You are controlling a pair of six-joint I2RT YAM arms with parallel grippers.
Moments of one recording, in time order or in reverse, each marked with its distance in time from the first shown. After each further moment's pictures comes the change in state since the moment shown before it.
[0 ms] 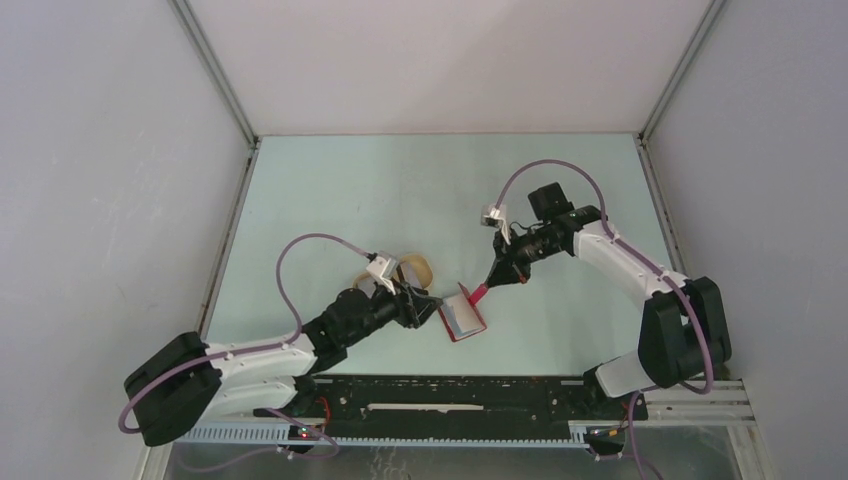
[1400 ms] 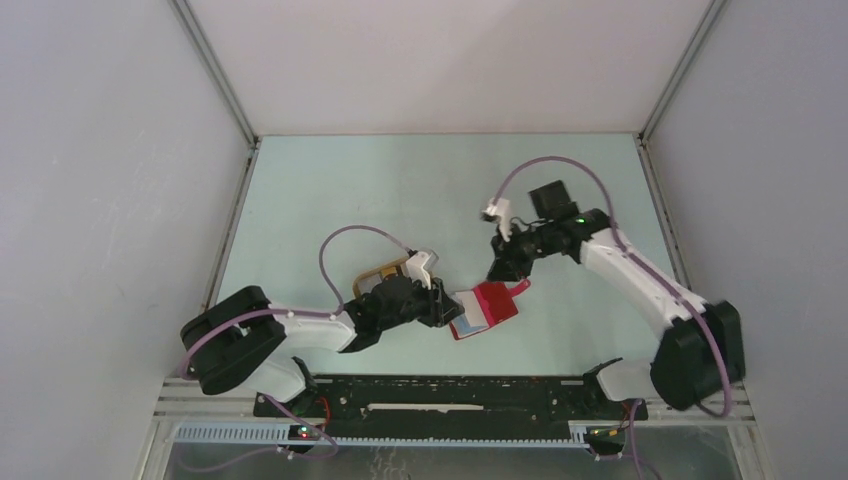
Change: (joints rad) left arm -0.041 0.396 0.213 -0.044 0.091 -0.105; right arm 0.002 -0.144 0.011 0.038 0.208 0.166
